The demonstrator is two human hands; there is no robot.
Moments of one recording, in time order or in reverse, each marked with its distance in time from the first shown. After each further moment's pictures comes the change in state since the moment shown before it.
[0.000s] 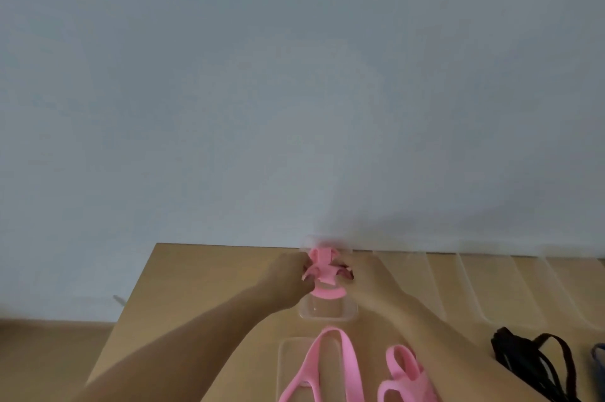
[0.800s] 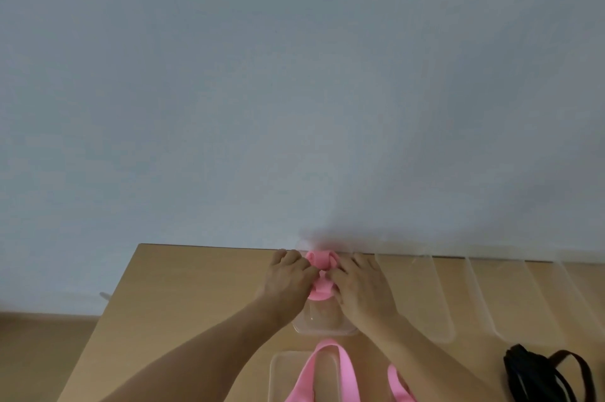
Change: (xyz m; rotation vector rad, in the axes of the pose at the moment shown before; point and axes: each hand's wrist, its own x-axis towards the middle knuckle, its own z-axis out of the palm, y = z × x) left_hand 0.037 -0.024 0.045 0.499 0.208 0.307; right_hand 0.020 0.034 0.045 -0.498 0.261 -0.212
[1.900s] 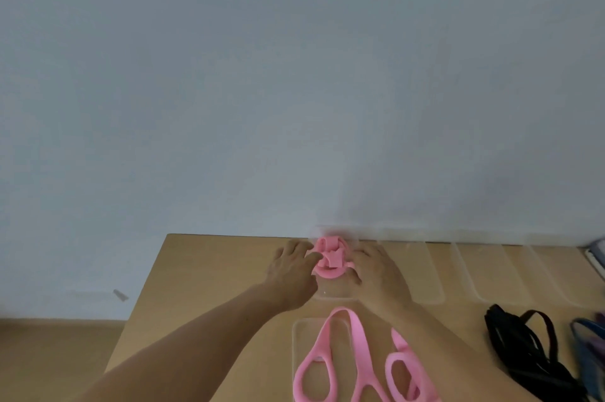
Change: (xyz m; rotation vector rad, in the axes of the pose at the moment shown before) left_hand -0.055 0.002 -0.063 -0.073 -0.176 -0.053; right_hand -0.034 -0.036 -0.056 0.165 -0.003 0.181
